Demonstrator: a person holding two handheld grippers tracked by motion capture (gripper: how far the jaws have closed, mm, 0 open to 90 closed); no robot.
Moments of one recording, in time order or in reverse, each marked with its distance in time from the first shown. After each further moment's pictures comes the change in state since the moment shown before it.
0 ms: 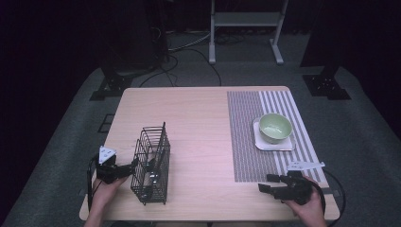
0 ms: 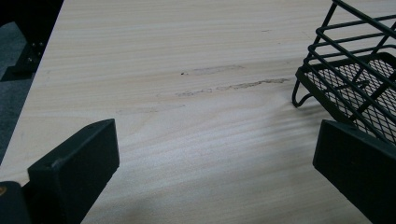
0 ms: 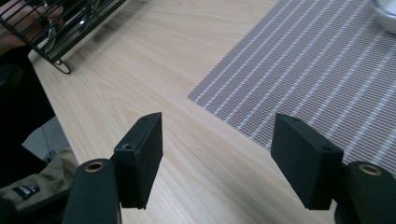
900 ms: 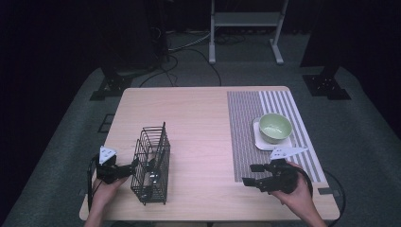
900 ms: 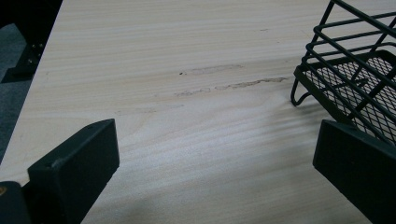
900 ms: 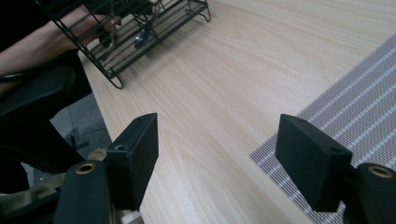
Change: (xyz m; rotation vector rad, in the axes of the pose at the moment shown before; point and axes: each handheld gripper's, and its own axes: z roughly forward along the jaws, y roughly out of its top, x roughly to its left) left arm -0.001 0.000 0.000 0.001 -0.001 0.013; right arm 0.045 0.060 0.012 0.036 0.111 -0.125
